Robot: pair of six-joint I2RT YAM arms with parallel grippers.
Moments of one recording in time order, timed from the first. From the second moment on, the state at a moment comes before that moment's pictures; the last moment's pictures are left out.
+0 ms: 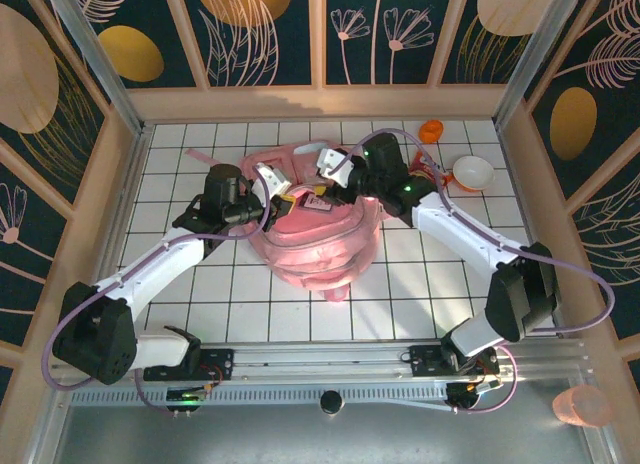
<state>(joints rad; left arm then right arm) -0.45 1.31 0.86 -0.03 0.49 0.24 0.61 1.52 1.22 -0.19 -0.36 -0.66</state>
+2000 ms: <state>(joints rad) -0.14 1.35 0.80 -0.28 0.86 0.57 0.50 1.62 1.31 -0.35 -0.80 -0.72</state>
